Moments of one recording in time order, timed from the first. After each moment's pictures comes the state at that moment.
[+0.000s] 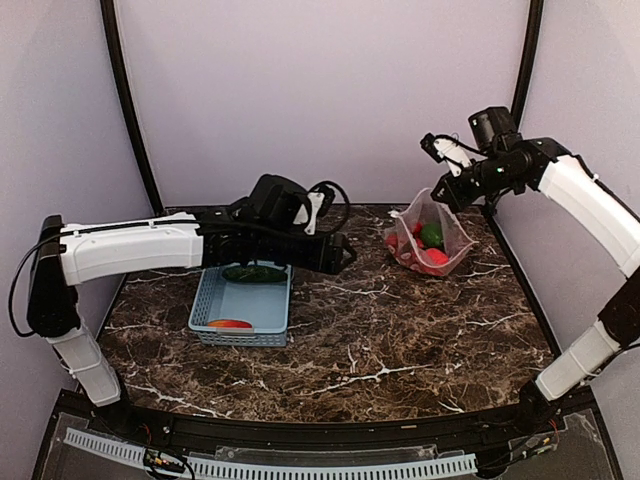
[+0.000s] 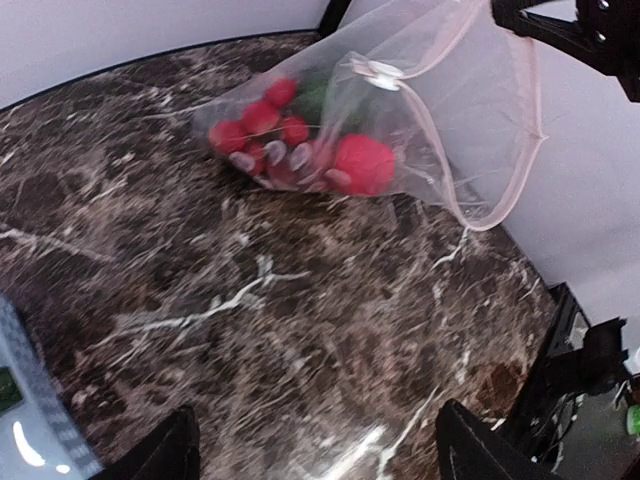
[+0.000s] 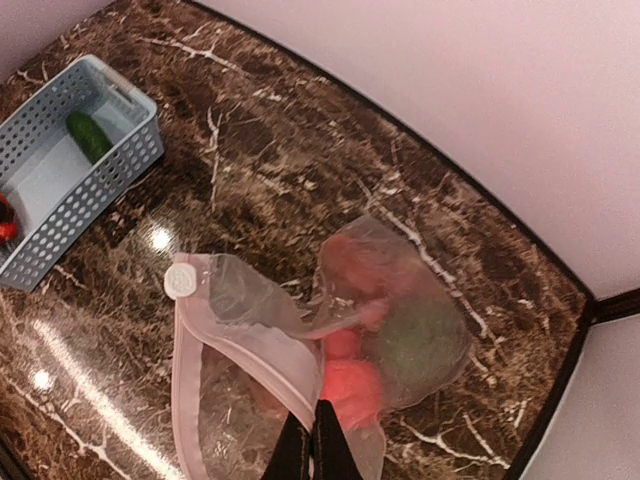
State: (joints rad) left arm -0.97 1.75 1.49 -0.29 -0.01 -0.47; right arm 0.41 1.49 1.64 -0.88 -0.12 -0.30
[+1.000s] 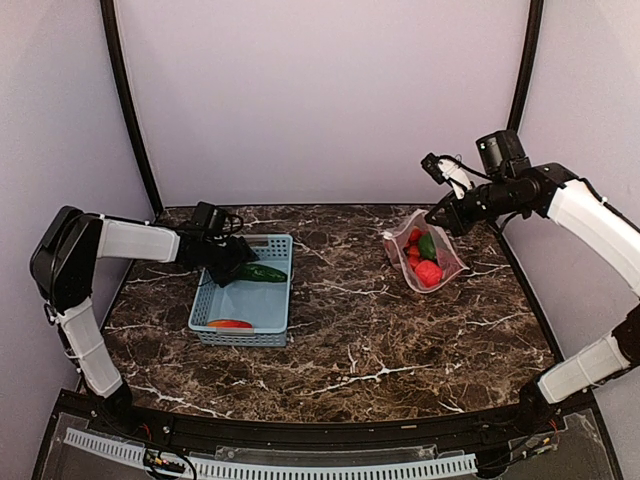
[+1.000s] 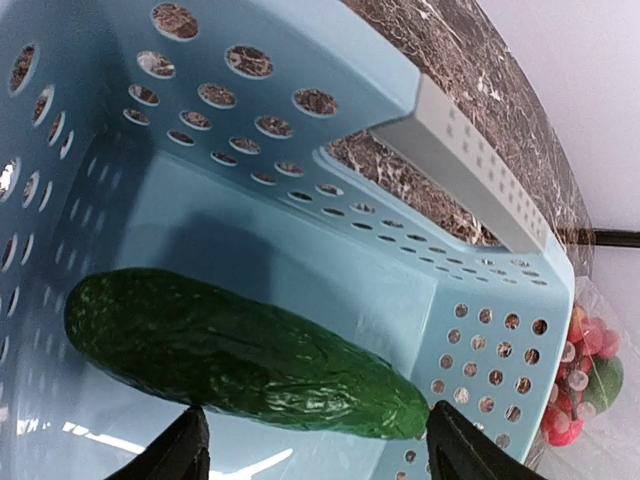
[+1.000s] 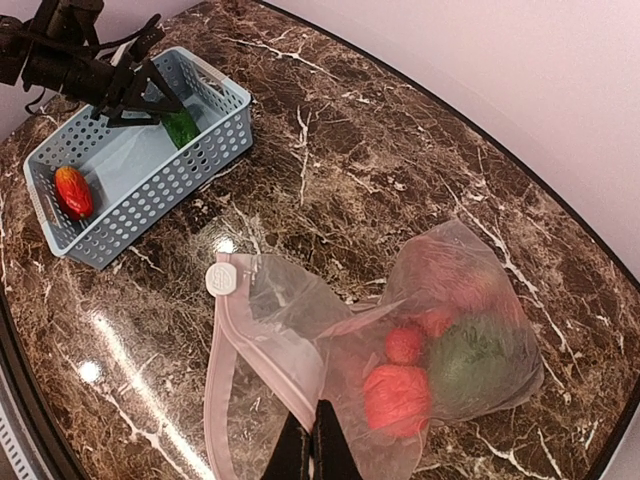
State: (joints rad) left arm -0.40 1.79 1.07 -0.15 0.12 -0.98; right arm 0.41 1.35 1.37 -0.78 -0.34 -0.28
